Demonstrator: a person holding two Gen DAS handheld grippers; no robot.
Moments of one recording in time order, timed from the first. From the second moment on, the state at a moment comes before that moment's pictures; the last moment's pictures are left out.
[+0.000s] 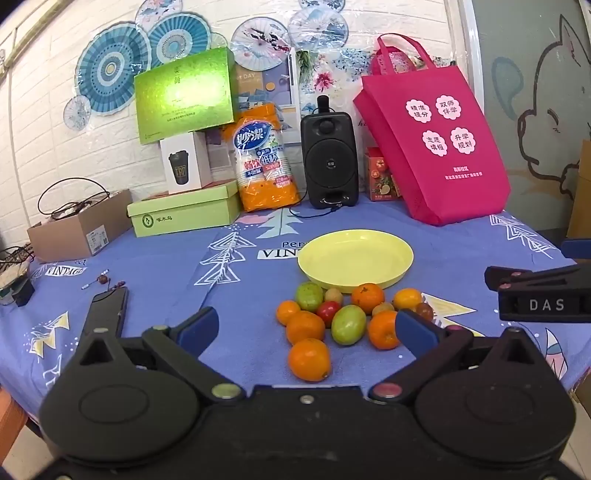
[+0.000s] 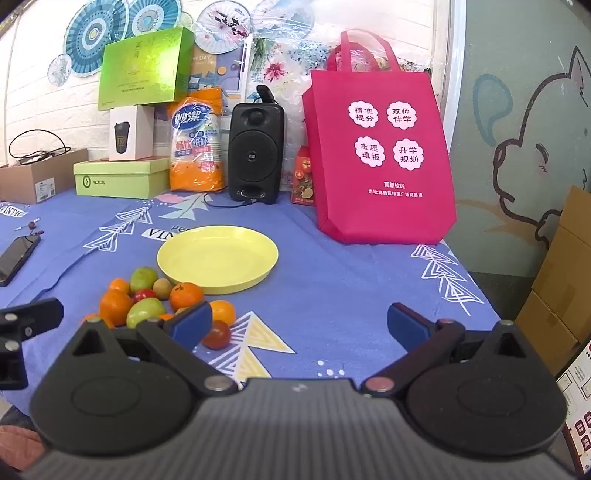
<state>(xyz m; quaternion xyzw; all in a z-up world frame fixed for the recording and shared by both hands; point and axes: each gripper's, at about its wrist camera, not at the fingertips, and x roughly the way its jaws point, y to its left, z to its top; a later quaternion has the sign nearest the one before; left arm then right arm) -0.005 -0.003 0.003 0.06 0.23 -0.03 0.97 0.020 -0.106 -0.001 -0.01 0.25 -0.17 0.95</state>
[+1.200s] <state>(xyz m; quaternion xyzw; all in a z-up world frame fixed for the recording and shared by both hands) 0.003 0.002 -0.003 0.06 0.24 -0.04 0.97 0.018 -0.104 -0.009 0.01 0.25 -0.13 0.96</state>
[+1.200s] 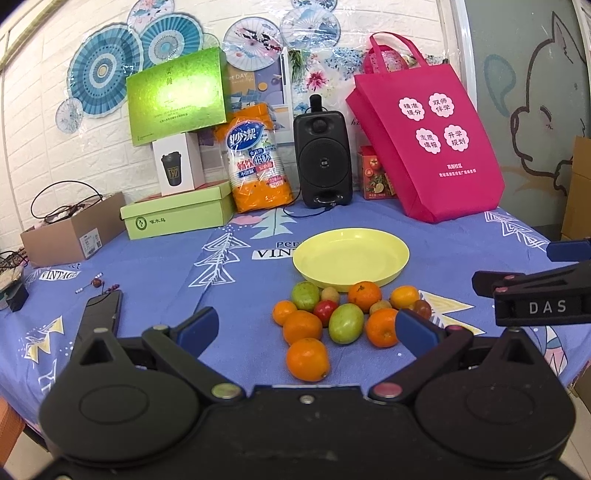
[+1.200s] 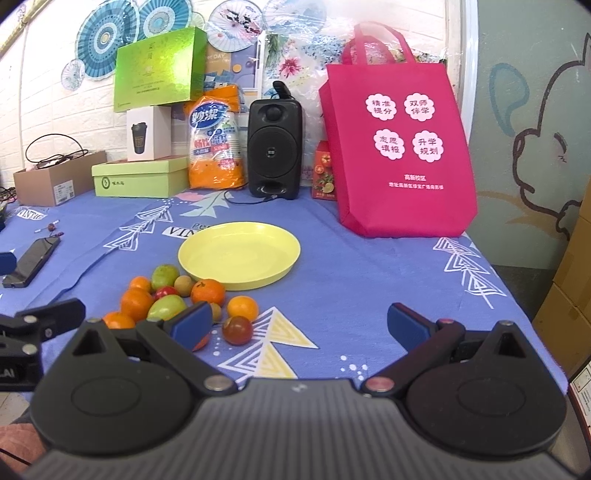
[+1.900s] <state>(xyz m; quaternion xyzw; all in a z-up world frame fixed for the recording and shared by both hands) 0.026 0.031 -0.031 0.10 0.26 -0.09 0.96 0.033 -0.110 -0.037 0.00 0.29 -0.04 0.96</state>
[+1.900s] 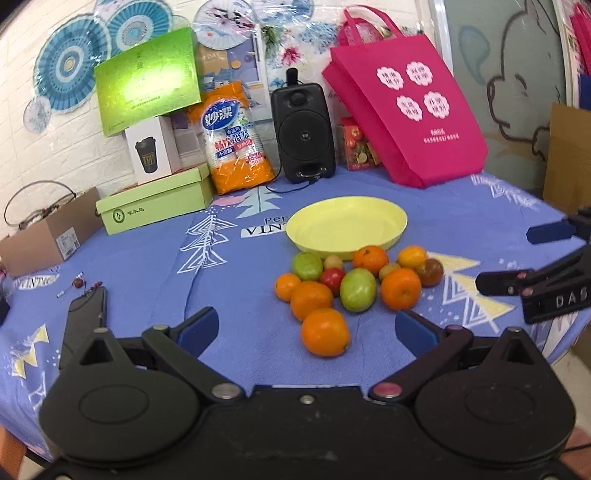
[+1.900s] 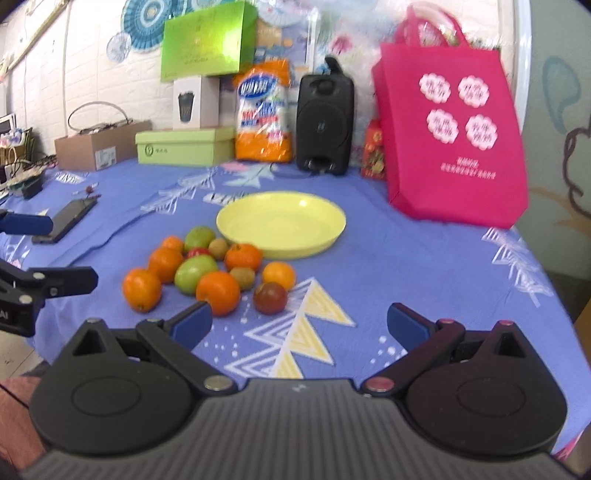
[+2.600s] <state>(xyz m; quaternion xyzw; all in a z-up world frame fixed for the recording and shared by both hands) 0.097 0.028 -0.099 0.06 0.34 -0.14 0.93 0.082 -0.119 -0.078 -0.02 0.32 0.00 0.95</state>
